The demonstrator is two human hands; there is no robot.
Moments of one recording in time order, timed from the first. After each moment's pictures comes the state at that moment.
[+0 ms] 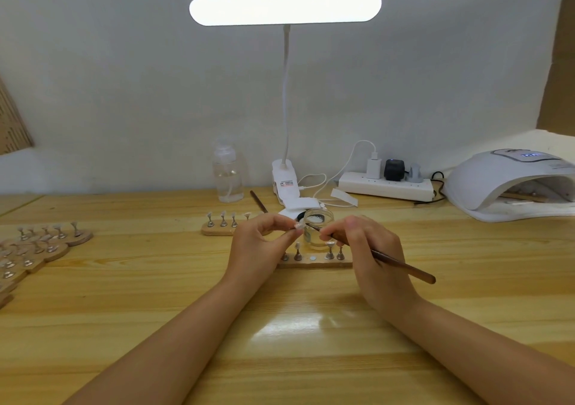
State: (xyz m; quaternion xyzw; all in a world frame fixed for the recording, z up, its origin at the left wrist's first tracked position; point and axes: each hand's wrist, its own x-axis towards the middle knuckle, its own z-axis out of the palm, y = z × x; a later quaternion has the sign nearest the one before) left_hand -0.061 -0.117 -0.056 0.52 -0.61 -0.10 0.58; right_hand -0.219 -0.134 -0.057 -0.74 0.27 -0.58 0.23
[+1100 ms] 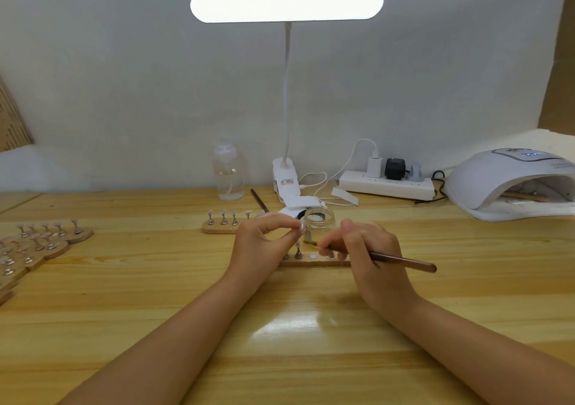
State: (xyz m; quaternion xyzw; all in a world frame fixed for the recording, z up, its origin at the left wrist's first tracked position) left_hand -0.060 -0.119 -0.059 0.49 -0.63 -0.09 0.59; right_hand -0.219 -0.134 -0.060 -0.76 0.25 -0.57 0.21
